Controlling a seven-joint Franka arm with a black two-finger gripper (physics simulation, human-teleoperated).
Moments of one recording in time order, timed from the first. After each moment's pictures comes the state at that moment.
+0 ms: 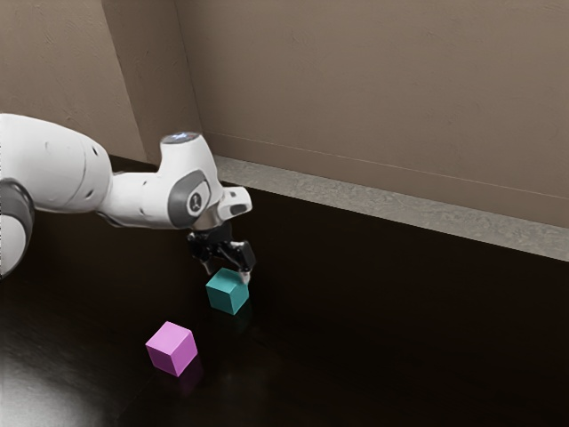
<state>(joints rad) -0.26 0.39 0.26 -1.96 -0.27 2.36 0.17</state>
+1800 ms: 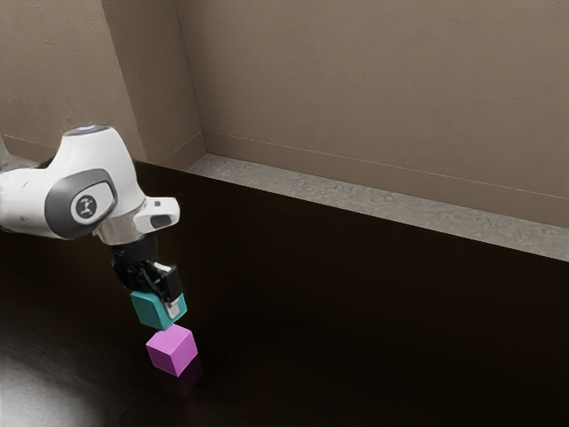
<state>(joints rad) -0.32 -0.26 0.33 -2.50 -0.08 2.19 0.06</state>
